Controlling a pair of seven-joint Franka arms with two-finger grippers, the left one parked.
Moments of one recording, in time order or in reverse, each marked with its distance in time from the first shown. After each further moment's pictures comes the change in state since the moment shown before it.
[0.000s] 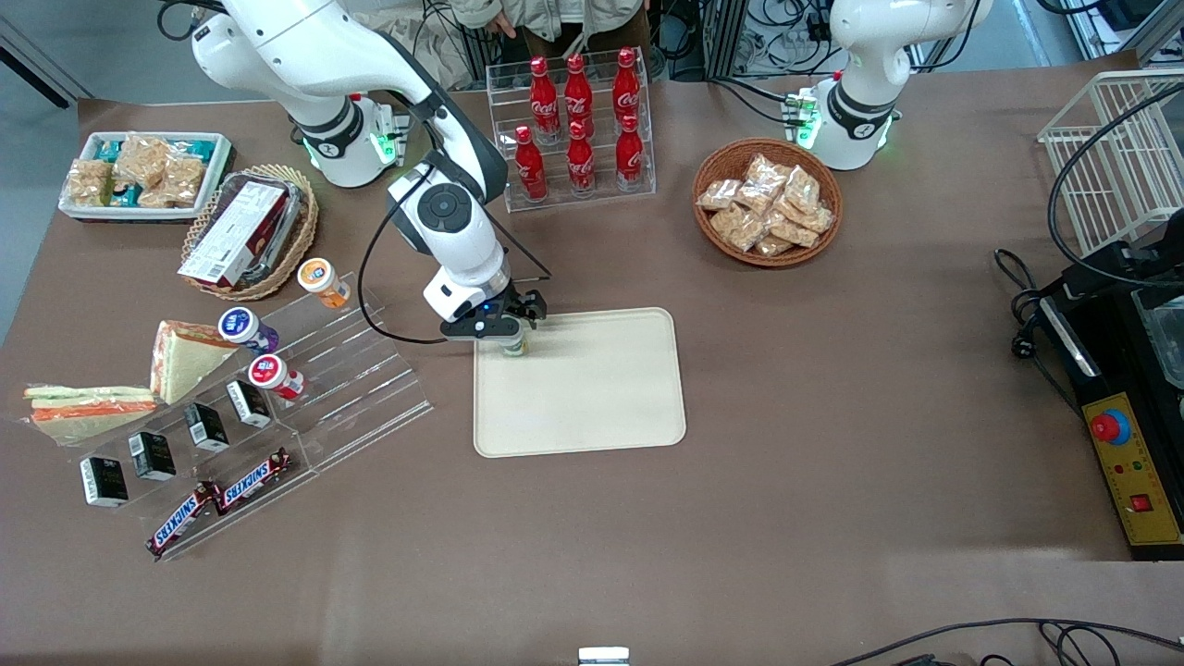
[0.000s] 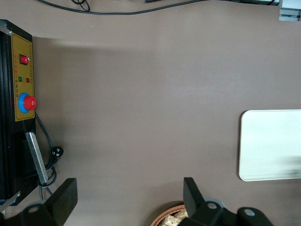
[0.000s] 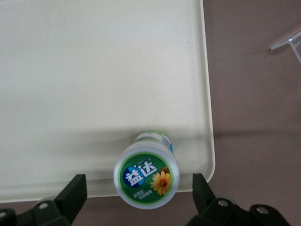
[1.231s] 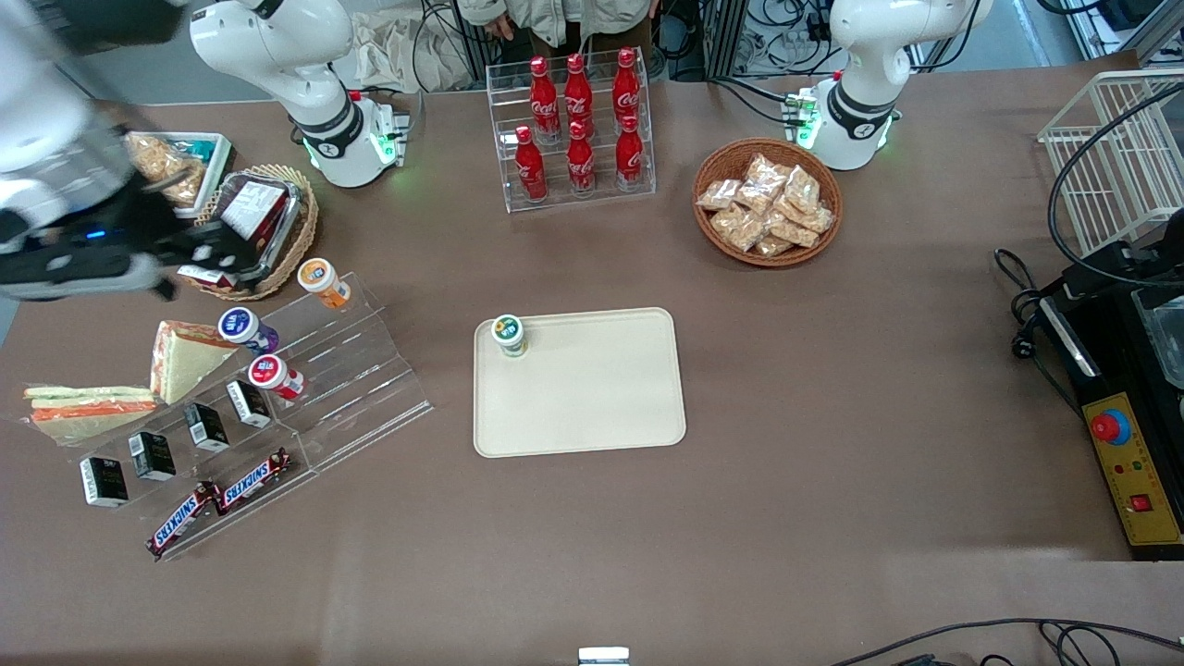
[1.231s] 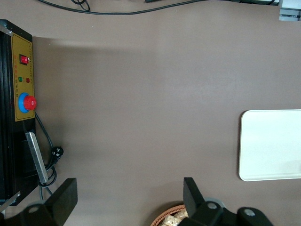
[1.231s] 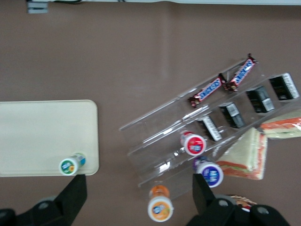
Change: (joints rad) arm -0.488 -0.324 -0.059 0.656 0.047 -0.964 -0.630
